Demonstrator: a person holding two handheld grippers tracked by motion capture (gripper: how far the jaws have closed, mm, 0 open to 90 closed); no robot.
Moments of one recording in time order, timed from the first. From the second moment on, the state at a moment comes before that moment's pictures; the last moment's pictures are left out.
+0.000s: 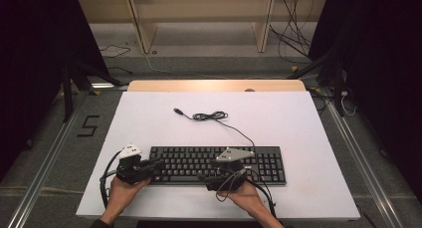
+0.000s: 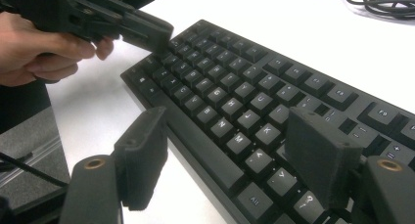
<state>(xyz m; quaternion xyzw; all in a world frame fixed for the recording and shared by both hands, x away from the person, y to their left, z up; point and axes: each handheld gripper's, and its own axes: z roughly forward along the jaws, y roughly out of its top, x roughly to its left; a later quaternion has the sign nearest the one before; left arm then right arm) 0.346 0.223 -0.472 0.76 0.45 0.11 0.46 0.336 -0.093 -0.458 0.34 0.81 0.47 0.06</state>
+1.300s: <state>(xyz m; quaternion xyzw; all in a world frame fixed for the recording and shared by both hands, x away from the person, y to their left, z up) 0.330 0.218 -0.463 0.74 0.43 0.11 0.51 0.353 -0.077 -0.470 0.35 0.83 0.44 0.06</state>
